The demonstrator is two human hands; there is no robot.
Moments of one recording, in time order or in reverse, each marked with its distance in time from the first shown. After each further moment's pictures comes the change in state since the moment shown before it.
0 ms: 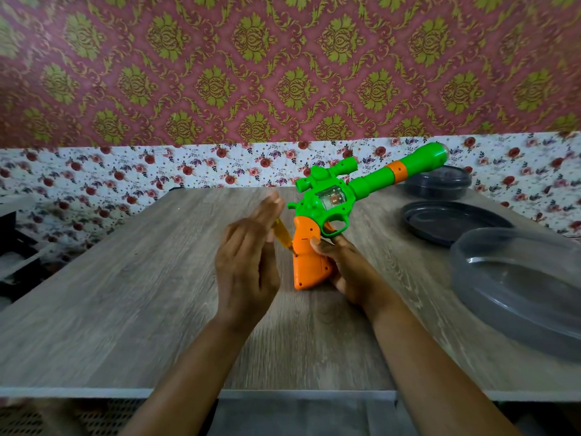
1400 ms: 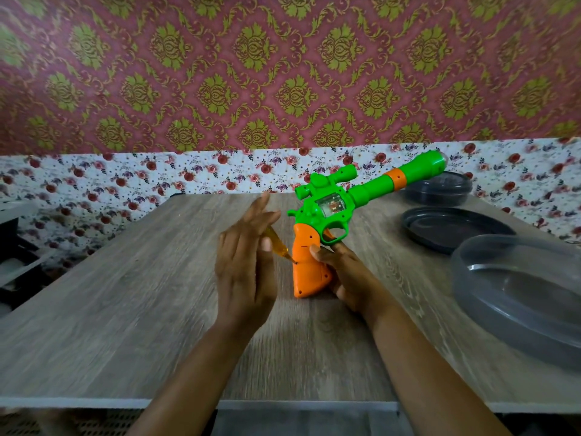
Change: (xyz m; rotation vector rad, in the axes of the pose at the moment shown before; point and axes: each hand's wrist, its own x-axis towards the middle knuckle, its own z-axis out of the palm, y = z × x) left_hand -0.003 -0.004 0.000 -0.076 -0.035 -0.110; right_hand 0.000 0.000 0.000 -0.025 -0.001 0.006
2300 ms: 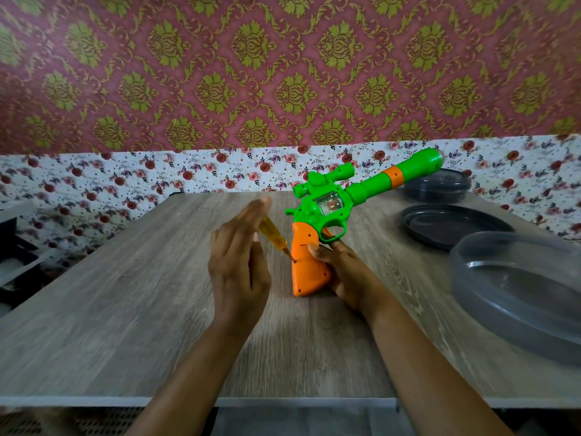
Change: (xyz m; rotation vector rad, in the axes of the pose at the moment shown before) left_hand 0.003 -0.001 -0.001 0.069 0.071 -0.018; right_hand 0.002 0.002 -0.001 0.011 -0.001 0.013
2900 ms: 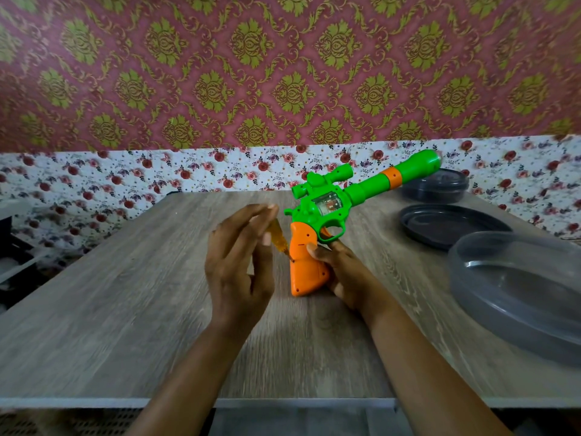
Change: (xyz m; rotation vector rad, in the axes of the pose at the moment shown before) left_hand 0.000 0.001 0.000 -0.014 0.022 0.076; right_hand -0.002 -0.002 0.000 -0.007 0.007 0.011
